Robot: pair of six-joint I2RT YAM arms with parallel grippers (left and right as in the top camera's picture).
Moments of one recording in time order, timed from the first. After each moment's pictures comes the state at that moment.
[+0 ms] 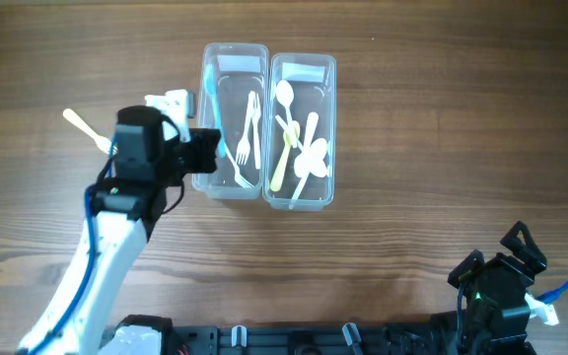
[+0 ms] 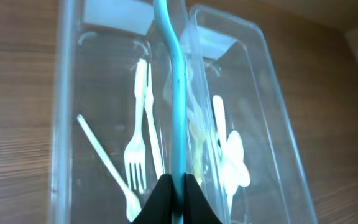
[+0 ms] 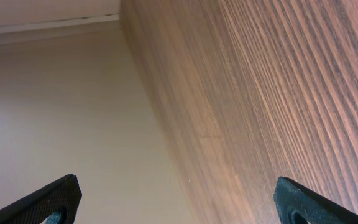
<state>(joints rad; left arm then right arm) -0.14 1.25 0.80 -0.24 0.36 -0.31 0.15 0.01 0.40 -0.94 0.58 2.06</state>
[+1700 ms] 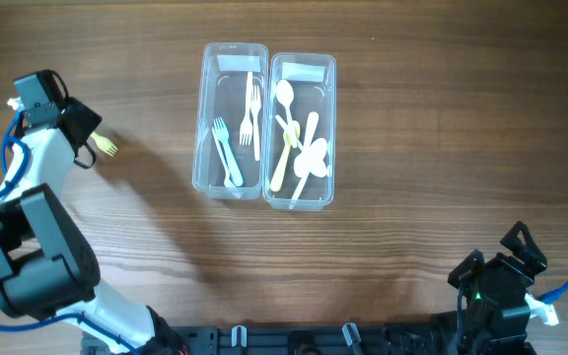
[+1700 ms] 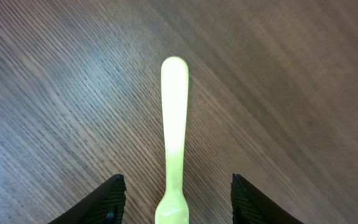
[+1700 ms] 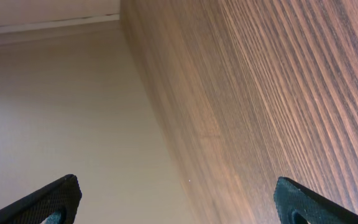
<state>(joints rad) 0.37 1.86 1.18 -0.29 -0.09 -0.54 0.15 0.01 0.40 -0.94 0.58 2.06</state>
